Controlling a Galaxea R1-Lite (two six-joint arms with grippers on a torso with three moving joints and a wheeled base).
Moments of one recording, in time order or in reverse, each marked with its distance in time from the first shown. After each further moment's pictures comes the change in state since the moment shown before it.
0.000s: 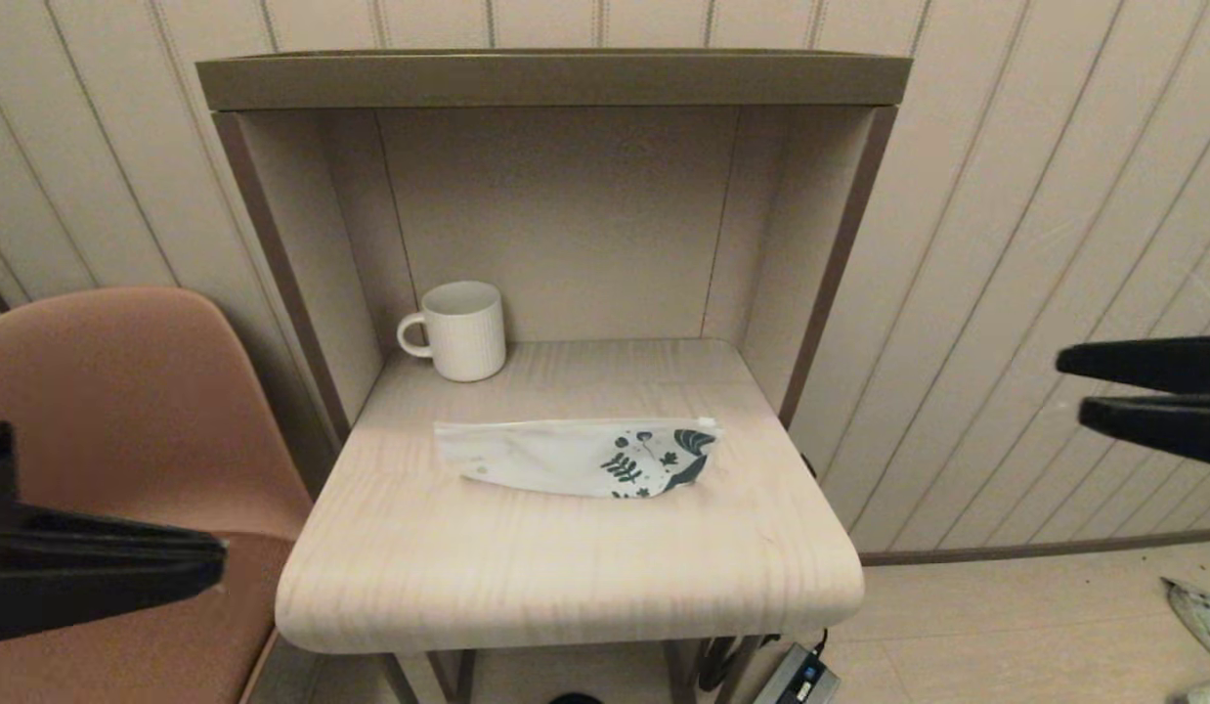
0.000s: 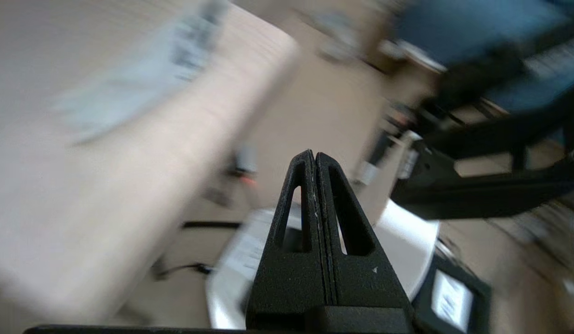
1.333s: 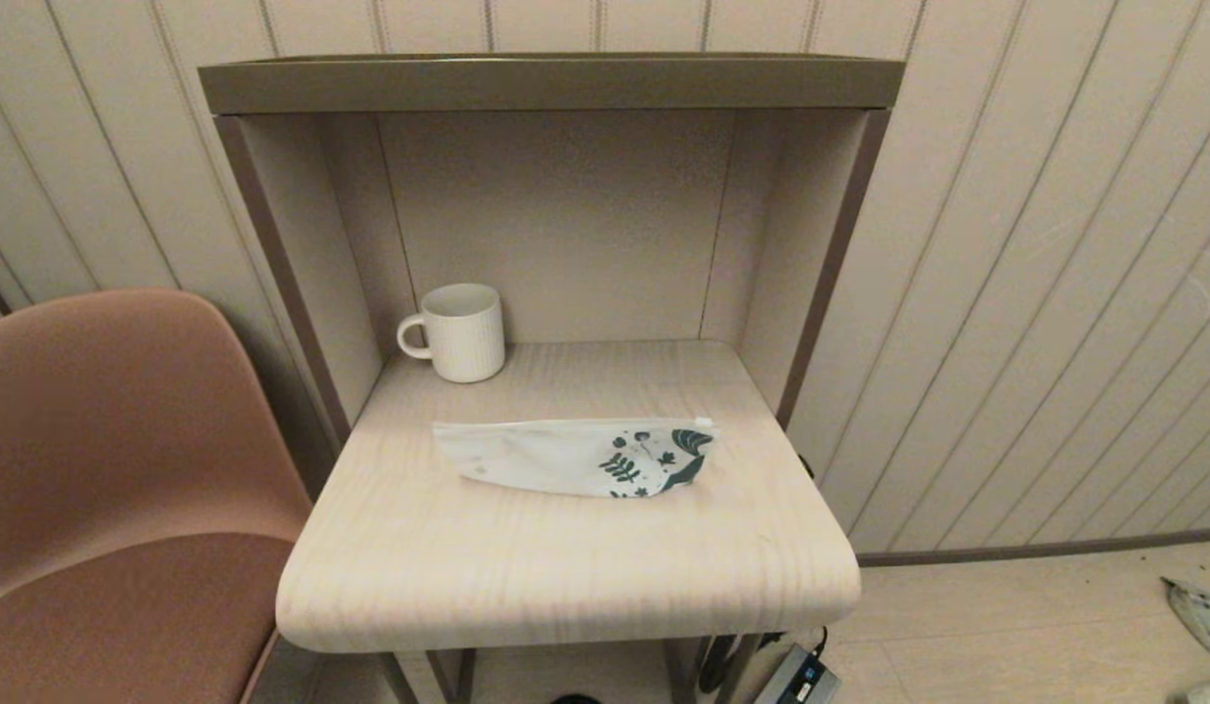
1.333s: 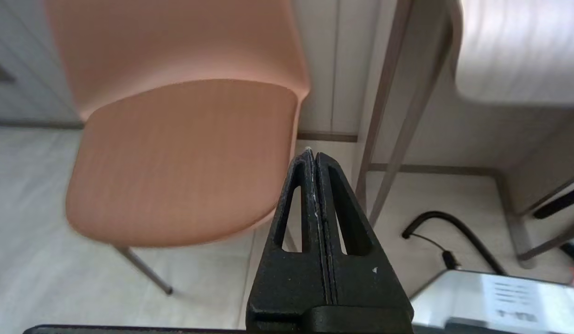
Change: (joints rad) left arm 0.260 -0.922 0.679 0.036 1.014 -0.137; right arm -0.087 -0.716 0.718 0.067 -0.906 0.037
